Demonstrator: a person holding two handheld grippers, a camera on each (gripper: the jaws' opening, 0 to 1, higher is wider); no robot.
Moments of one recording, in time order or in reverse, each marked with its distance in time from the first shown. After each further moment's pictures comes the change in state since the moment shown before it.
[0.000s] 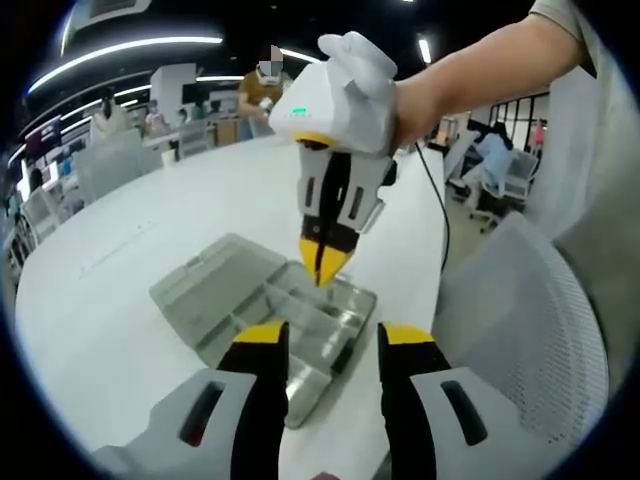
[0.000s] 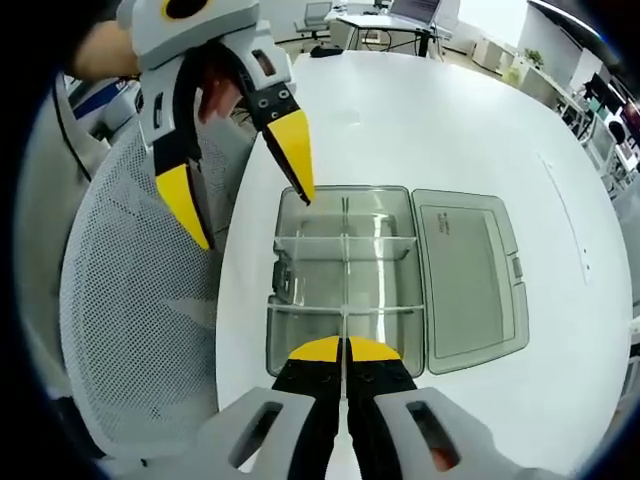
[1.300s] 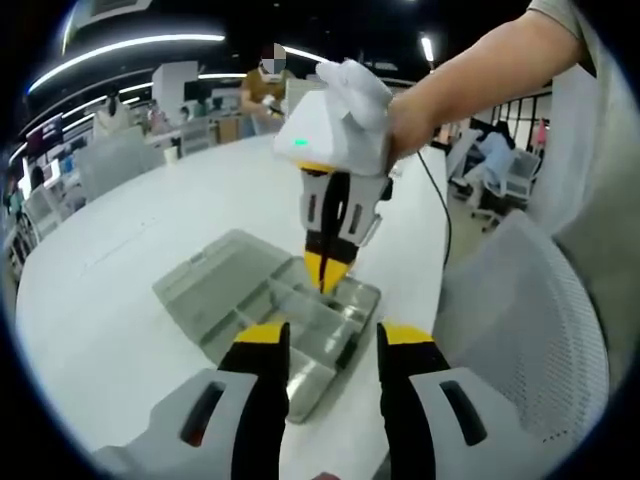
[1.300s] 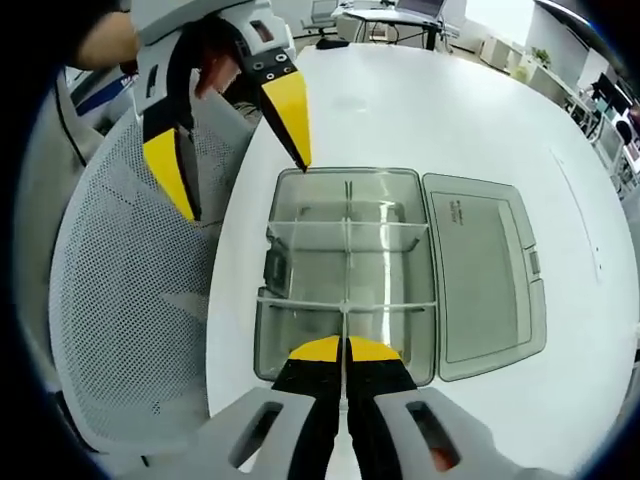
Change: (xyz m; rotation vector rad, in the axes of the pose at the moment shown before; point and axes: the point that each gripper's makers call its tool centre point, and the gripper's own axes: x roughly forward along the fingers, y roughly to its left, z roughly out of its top) left arm -0.003 0.003 -0.005 -0.006 0.012 0.009; right arm 0.021 0.000 -0.008 -0.012 0.015 0.029
